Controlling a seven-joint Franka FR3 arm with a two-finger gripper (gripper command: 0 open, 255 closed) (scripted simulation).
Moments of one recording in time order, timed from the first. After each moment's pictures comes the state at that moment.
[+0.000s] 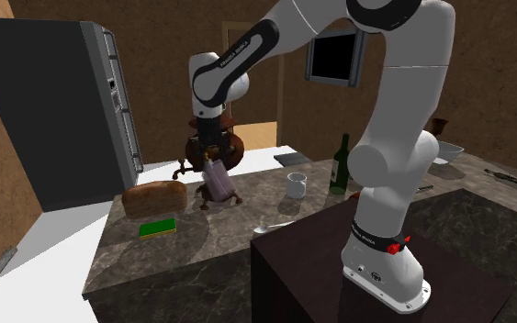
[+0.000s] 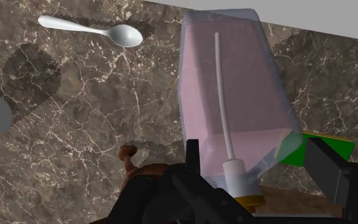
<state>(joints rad) 0.03 0.04 0.54 -2.20 -0.04 2.24 0.56</state>
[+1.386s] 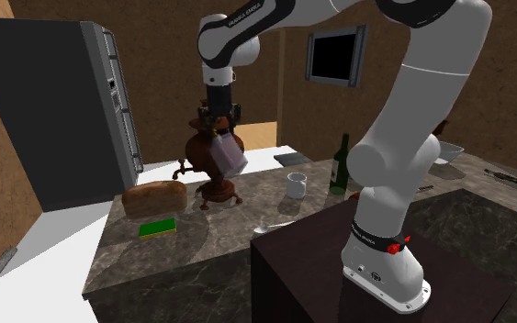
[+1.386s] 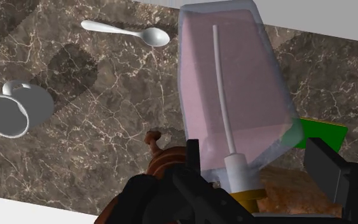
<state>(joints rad) 0.00 -0.16 0.49 -2.14 0.07 2.01 0.42</state>
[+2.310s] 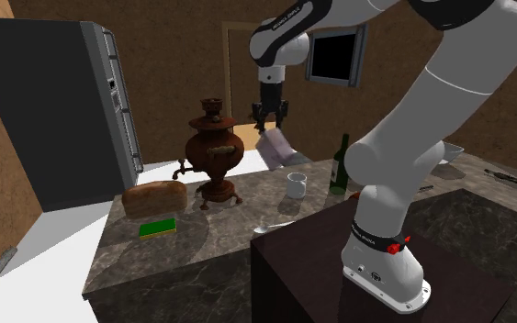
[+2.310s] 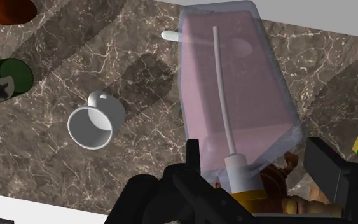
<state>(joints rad) -0.11 -0.41 0.24 -2.40 0.09 2.01 0.04</state>
